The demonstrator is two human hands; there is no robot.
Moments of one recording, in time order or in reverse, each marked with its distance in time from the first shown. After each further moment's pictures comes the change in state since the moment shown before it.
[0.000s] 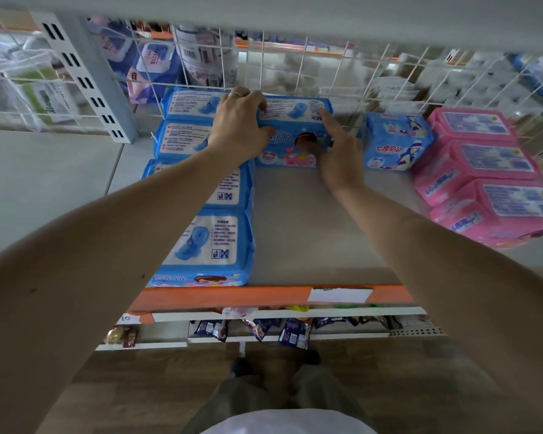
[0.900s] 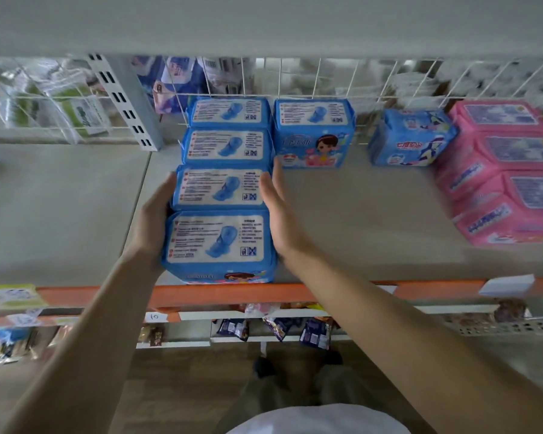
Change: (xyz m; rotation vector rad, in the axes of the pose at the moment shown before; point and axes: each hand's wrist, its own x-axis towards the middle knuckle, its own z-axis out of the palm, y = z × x) left_hand -0.161 -0.079 -0.061 -1.317 -0.112 -0.621; right_hand -0.125 -0.095 0.074 0.959 -0.363 0.295
